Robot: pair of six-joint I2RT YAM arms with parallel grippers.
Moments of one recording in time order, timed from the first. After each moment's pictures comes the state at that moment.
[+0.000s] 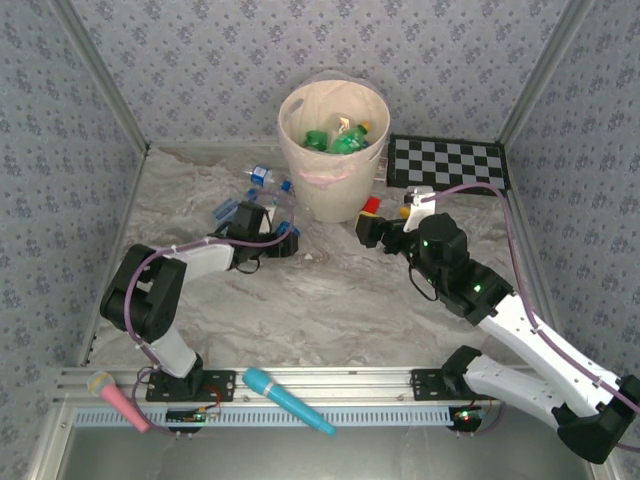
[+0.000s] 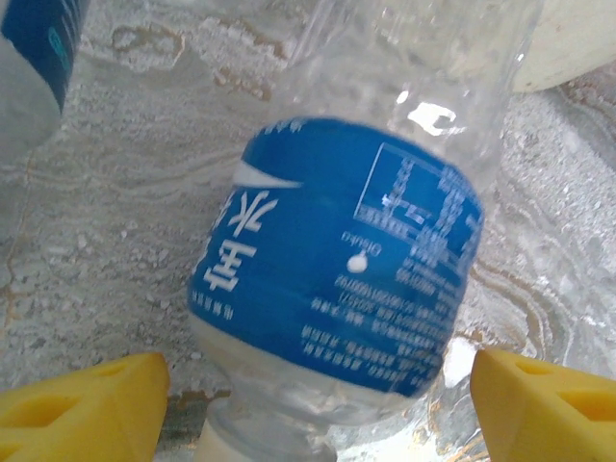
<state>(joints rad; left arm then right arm) -0.45 1.66 0.83 -0.02 0.18 -0.39 0.72 0.86 0.89 -0.30 0.25 0.44</state>
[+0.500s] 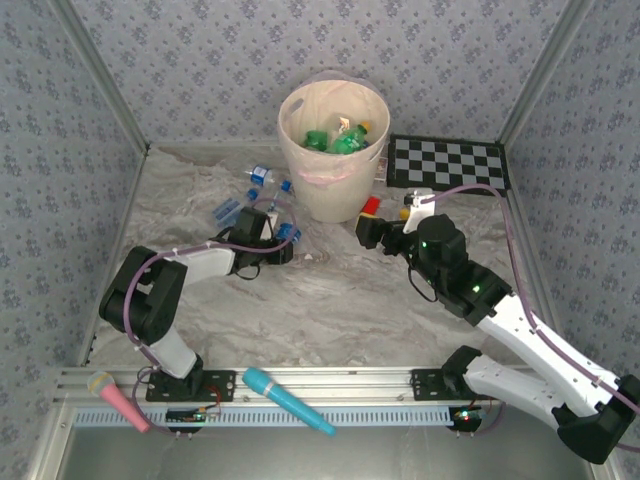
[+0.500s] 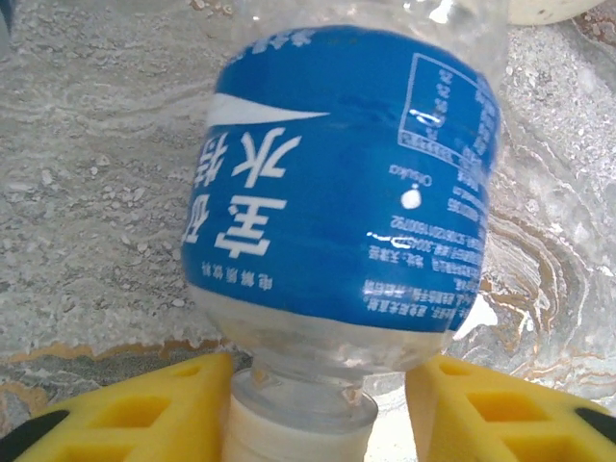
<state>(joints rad) -0.47 1.64 0.80 -0.04 0.18 -0.38 0.72 0.86 0.88 -0.30 0.25 0.46</state>
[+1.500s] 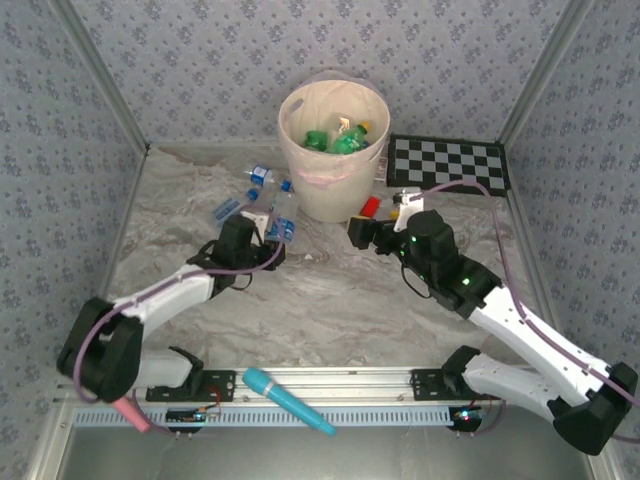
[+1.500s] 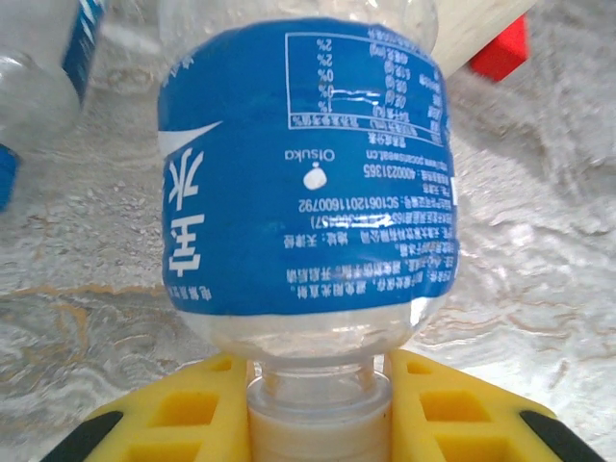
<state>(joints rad) -0.53 1.26 0.65 -0.07 0.11 -0.40 0.73 0.95 0.90 -0.29 0.19 0.47</state>
